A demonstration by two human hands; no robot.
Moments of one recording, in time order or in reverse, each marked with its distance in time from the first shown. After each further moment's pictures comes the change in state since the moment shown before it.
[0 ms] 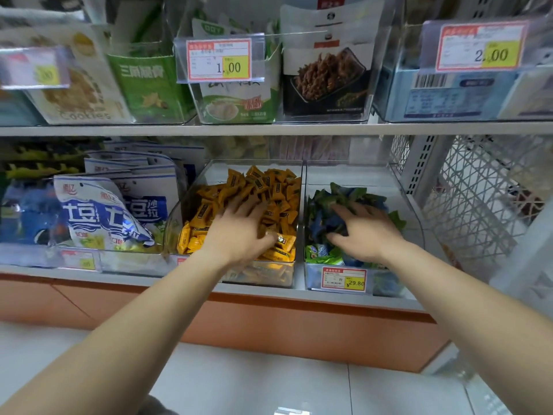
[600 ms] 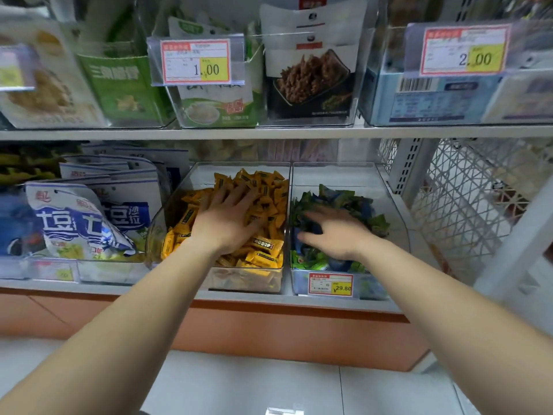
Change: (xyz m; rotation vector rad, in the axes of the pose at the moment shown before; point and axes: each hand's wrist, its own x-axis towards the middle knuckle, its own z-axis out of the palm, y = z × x) left_hand 0.033 -0.008 -0.002 0.020 -0.014 -0.029; right_hand 0.015 -0.020 -0.007 0.166 -0.057 -0.153
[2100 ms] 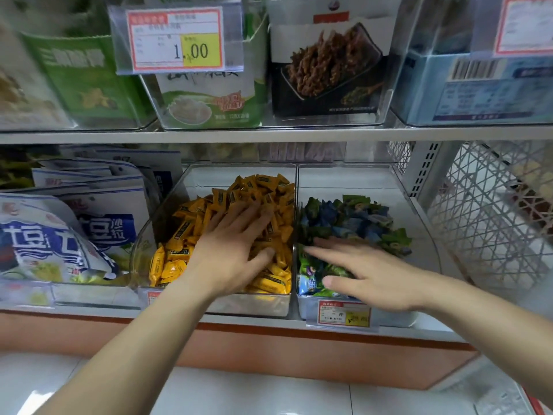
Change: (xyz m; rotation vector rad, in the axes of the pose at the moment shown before) left_hand -0.019 0.008 0.003 -0.076 0.074 0.171; right_hand -0.043 0.005 -0.013 0.029 -0.232 -0.235
